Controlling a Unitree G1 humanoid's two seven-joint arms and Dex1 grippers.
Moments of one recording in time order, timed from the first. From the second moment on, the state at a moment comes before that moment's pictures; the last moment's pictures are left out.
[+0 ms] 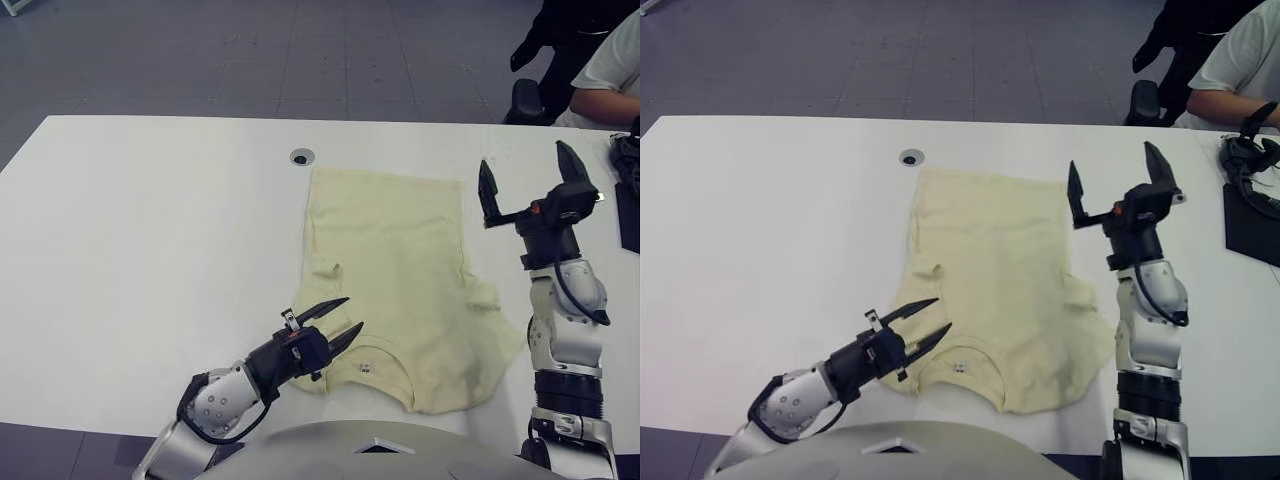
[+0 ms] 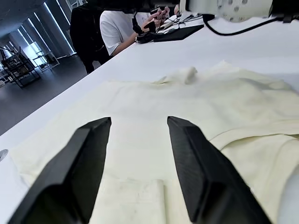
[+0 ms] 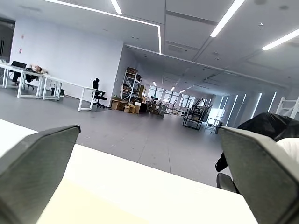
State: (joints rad) left arm 0.43 0.48 -0.40 -0.68 0.04 -0.05 -0.54; right arm -0.05 -0.37 -0.28 -0.05 0.31 -0.22 0.37
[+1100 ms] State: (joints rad) left arm 0.10 0.33 0.20 -0.63 -0.31 0.26 -0.19; right arm 0.37 -0.78 -0.38 0.33 0.54 0.13 1.37
